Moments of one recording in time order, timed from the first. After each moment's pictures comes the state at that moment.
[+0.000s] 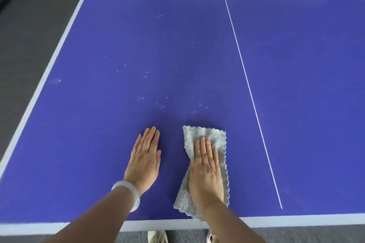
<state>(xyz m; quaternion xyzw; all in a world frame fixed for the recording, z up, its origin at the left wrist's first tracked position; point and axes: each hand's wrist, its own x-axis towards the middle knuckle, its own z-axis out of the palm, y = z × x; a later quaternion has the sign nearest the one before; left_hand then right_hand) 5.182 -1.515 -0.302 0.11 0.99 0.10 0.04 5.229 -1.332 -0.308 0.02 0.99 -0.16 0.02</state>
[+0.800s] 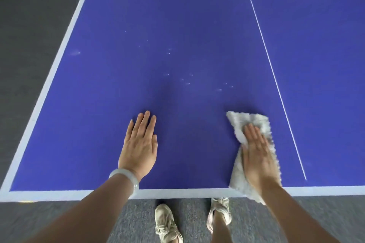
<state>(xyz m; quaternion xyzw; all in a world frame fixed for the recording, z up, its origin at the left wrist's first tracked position) 5.217 -1.605 -0.309 0.08 0.99 0.08 0.02 5.261 -1.277 -0.304 0.03 0.99 -0.10 -0.01</state>
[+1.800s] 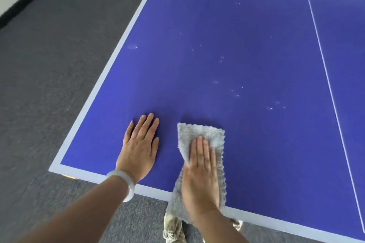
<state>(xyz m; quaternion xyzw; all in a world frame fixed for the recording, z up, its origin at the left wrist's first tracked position) 5.237 -1.708 -0.309 -0.01 1.00 0.08 0.00 5.272 -1.523 -0.312 -0.07 0.99 -0.13 0.00</state>
